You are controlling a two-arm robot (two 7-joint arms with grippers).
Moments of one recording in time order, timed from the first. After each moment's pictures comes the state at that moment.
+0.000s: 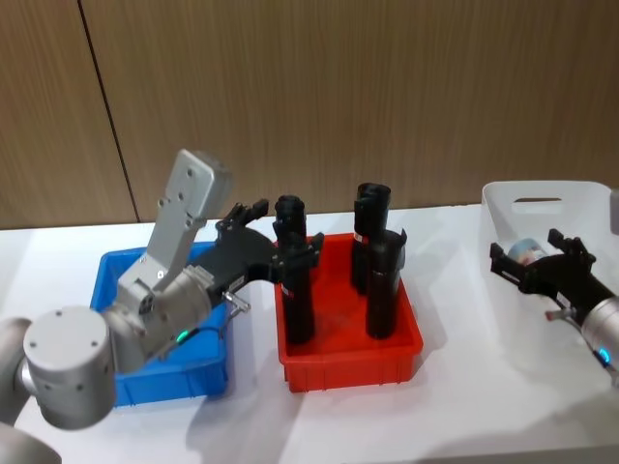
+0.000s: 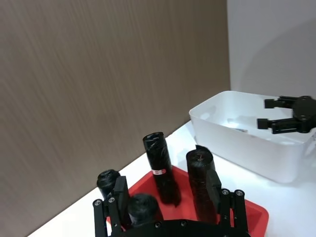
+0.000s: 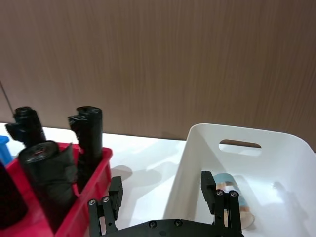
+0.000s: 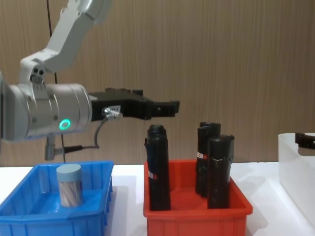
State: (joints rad) left arm -0.47 0.32 0.39 -1.43 -0.28 0.15 -0.39; right arm 0.30 0.31 -0.16 -1.34 0.31 0.08 0.17
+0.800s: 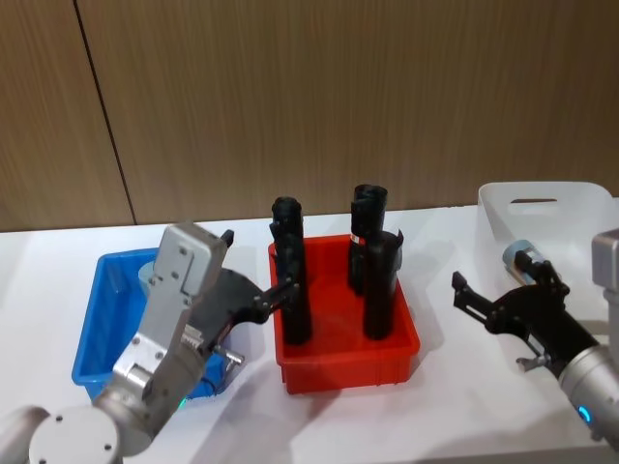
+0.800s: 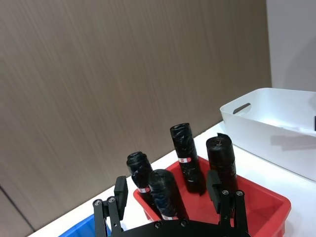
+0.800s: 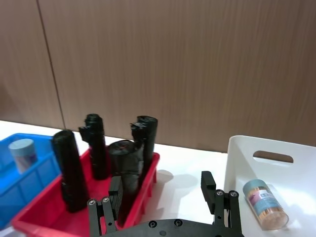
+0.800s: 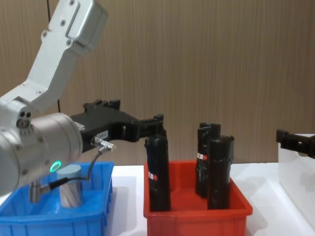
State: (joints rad) left arm -0.27 0.37 0.45 -1.59 -0.21 0.04 -0.07; right arm 0.07 0.33 -0.21 -1.65 0.29 0.04 0.09
